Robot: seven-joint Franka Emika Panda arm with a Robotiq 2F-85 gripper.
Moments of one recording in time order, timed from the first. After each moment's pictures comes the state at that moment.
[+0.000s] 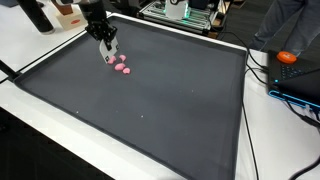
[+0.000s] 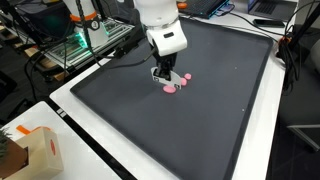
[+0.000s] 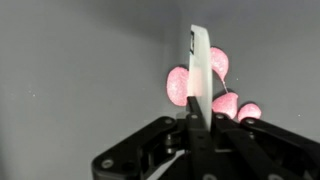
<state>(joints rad) -0.16 0.34 -0.01 -2.12 0.17 2.50 -0.47</state>
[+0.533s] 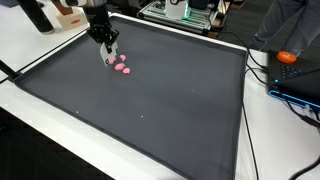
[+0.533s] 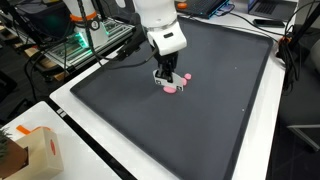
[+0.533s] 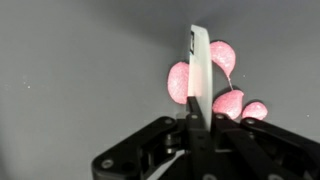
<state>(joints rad) -0.16 0.34 0.01 -2.17 0.16 2.62 -0.48</state>
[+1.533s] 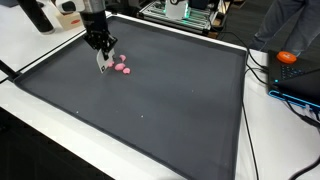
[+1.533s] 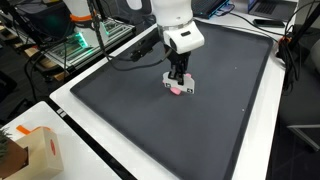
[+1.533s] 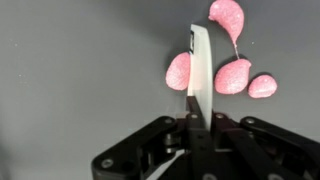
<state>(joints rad) -0.13 0.41 0.01 -2.08 0.07 2.65 -0.38</state>
